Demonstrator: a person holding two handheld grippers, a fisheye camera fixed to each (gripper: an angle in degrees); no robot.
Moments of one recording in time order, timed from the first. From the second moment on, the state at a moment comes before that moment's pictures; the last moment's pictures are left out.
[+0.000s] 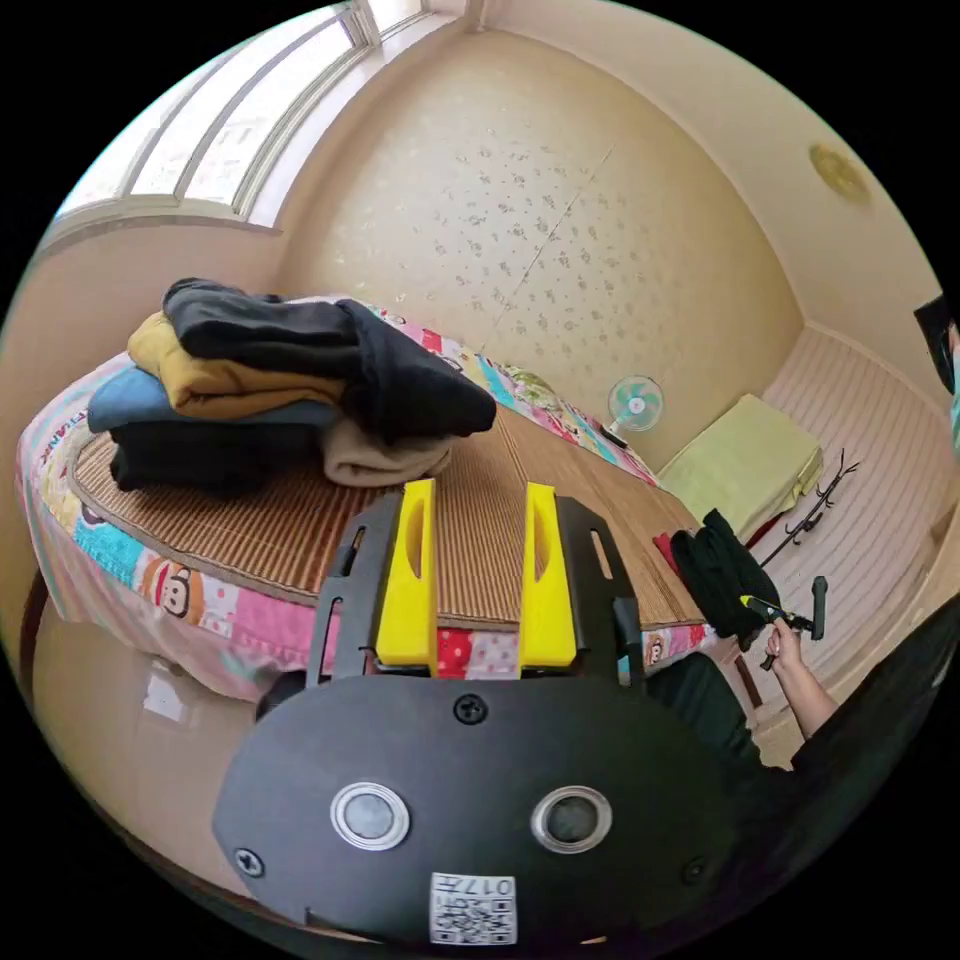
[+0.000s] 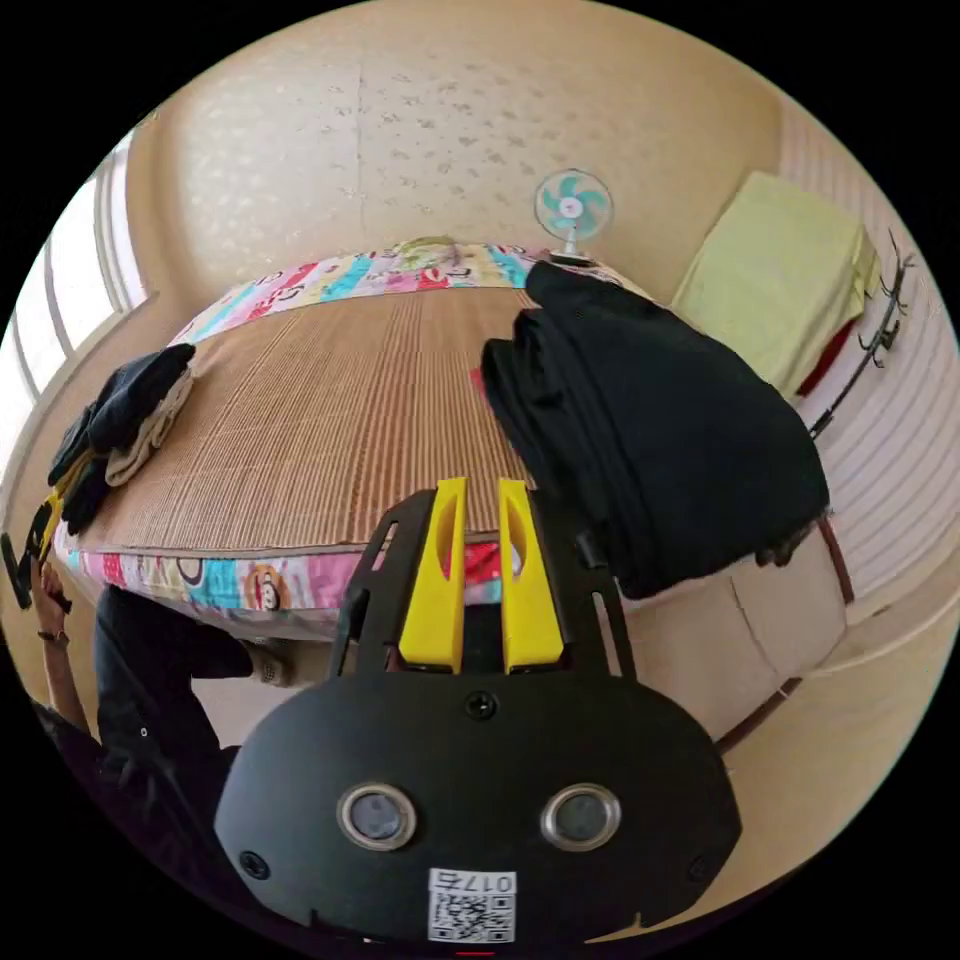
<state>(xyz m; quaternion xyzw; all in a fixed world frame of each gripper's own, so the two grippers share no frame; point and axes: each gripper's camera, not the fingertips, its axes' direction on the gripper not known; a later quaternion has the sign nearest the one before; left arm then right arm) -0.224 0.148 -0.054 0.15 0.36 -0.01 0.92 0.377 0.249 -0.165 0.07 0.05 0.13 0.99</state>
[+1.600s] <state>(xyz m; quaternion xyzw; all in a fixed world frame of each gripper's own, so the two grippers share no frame) -0.001 0.119 0.041 -0.07 0.20 0.12 0.97 0.226 0.140 -0.032 -0.03 -0.25 -0.02 0.97</state>
